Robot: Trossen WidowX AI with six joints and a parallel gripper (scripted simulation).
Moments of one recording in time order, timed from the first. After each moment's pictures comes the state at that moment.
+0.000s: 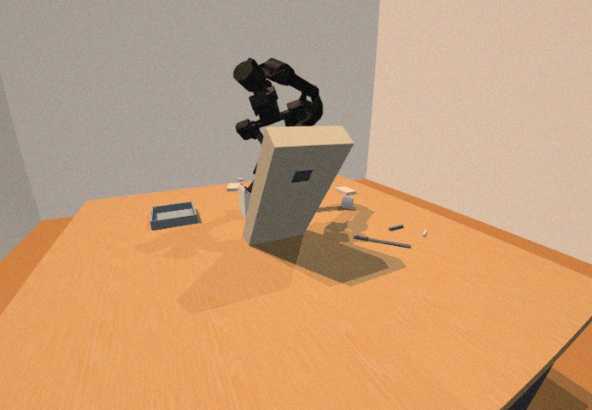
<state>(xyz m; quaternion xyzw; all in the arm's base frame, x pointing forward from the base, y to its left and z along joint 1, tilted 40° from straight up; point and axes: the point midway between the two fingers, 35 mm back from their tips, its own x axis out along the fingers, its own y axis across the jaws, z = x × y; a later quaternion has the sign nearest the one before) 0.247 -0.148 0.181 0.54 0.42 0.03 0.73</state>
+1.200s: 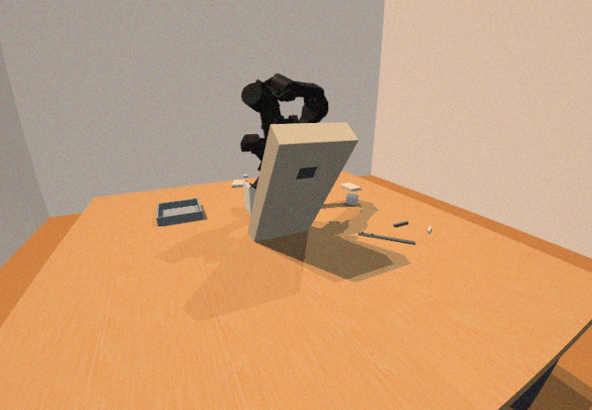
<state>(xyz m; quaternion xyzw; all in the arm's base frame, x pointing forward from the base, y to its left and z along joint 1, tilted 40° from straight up) 0.247 -0.105 0.127 0.28 0.46 0.19 0.82</state>
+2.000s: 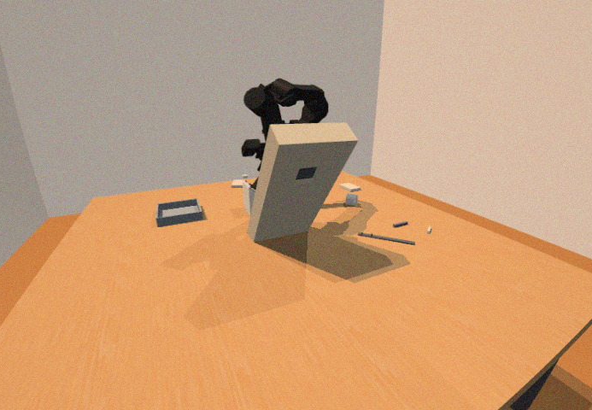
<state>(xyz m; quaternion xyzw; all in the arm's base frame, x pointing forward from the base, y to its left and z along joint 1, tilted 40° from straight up) 0.254 -0.096 0.120 0.29 0.46 0.19 0.82</state>
